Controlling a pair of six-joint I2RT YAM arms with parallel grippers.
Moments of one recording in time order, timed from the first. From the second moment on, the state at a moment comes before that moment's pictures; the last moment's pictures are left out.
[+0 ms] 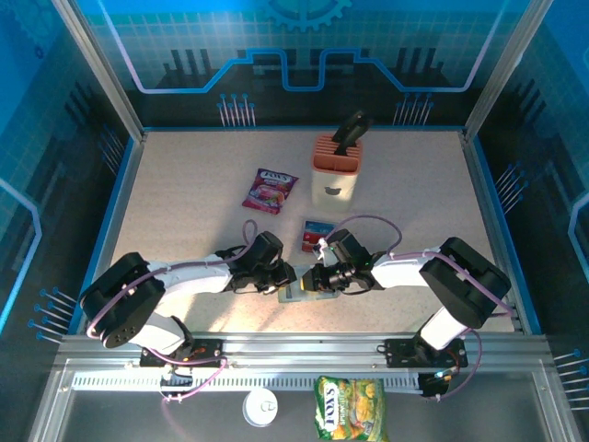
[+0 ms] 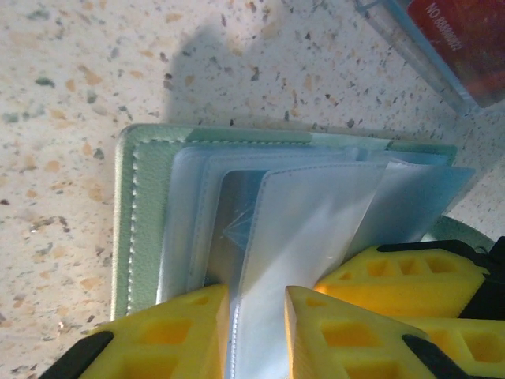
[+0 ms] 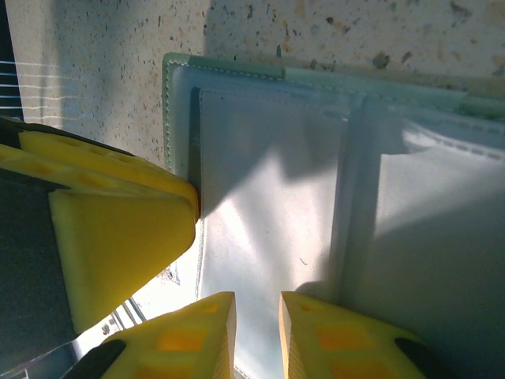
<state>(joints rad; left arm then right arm) -0.77 1.46 0.61 -0.14 0.24 -1.22 0.74 1.59 0.55 0.14 -0.56 0.78</state>
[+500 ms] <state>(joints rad) -0.77 1.46 0.61 -0.13 0.24 -1.21 0.74 1.59 0.55 0.13 -0.56 0.78</state>
